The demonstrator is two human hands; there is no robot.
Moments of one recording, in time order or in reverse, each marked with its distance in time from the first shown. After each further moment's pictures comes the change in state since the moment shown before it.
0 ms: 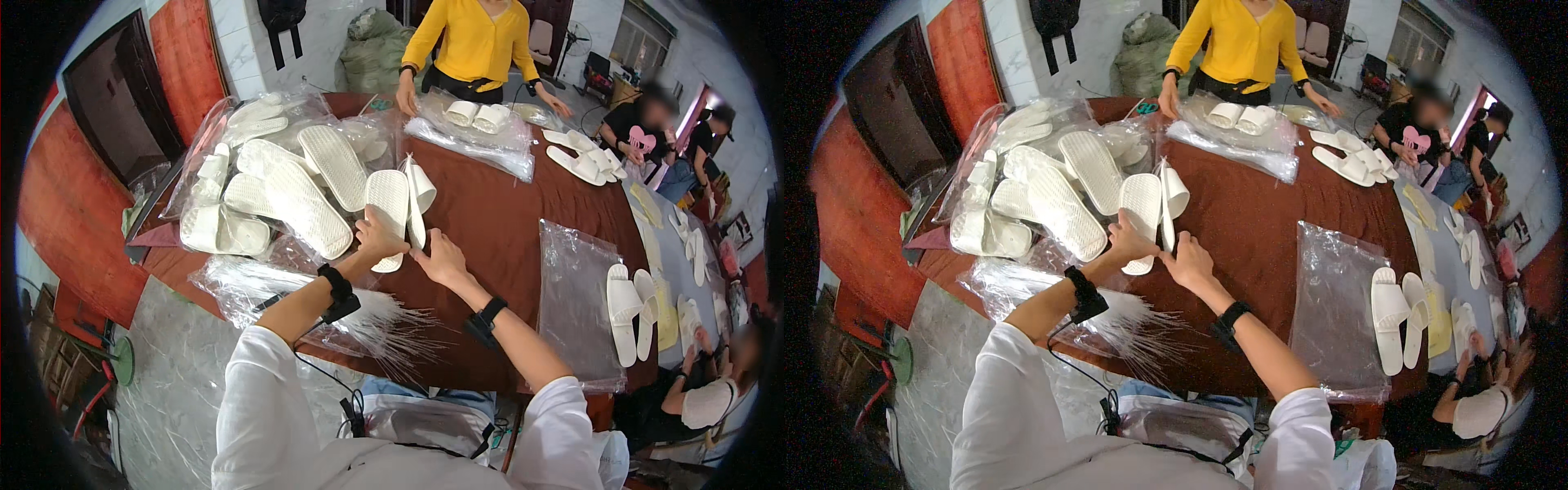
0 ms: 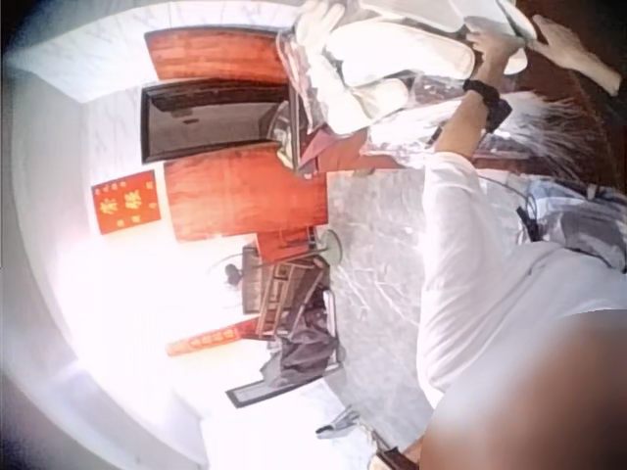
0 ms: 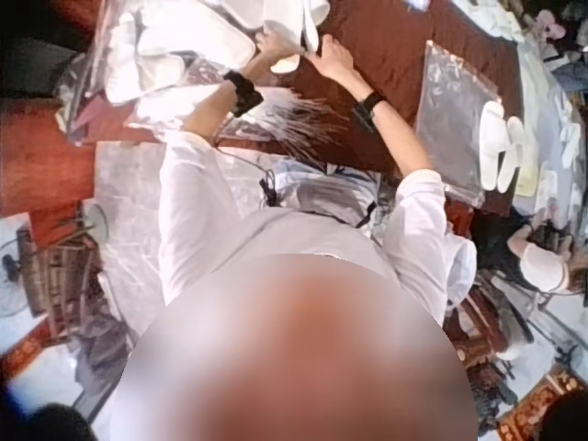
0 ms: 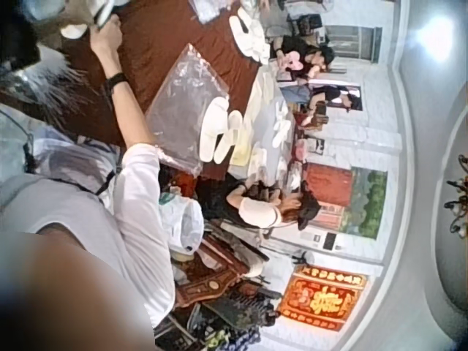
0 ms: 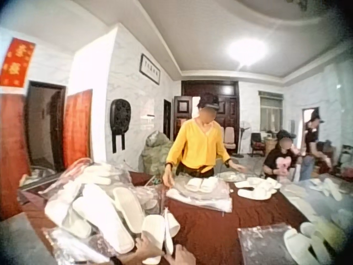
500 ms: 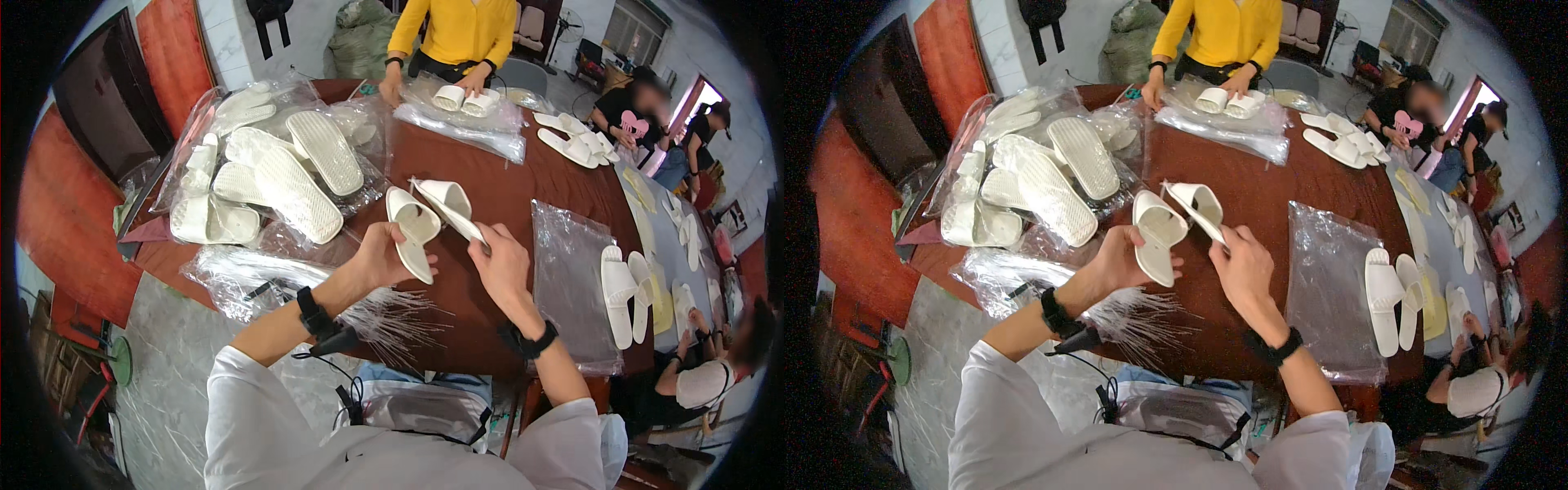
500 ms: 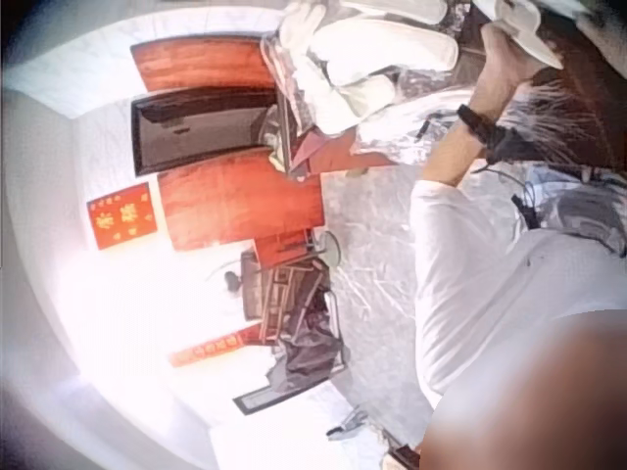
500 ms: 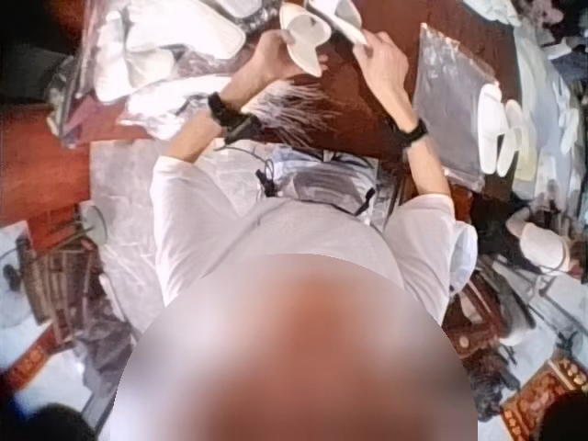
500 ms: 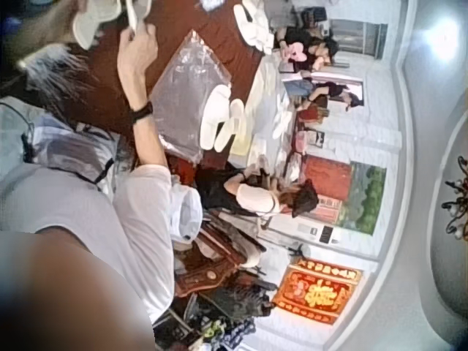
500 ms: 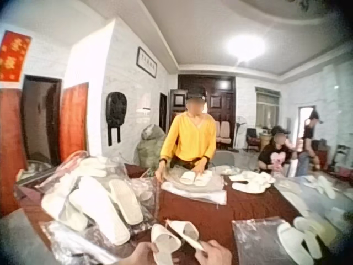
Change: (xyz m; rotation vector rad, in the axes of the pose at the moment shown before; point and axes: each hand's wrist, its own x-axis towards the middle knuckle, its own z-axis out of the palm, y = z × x) left_hand -0.095 0.006 -0.038 -1.468 -1.021 -0.251; right_hand -0.095 0.019 -0.090 0.043 0.418 -0.089
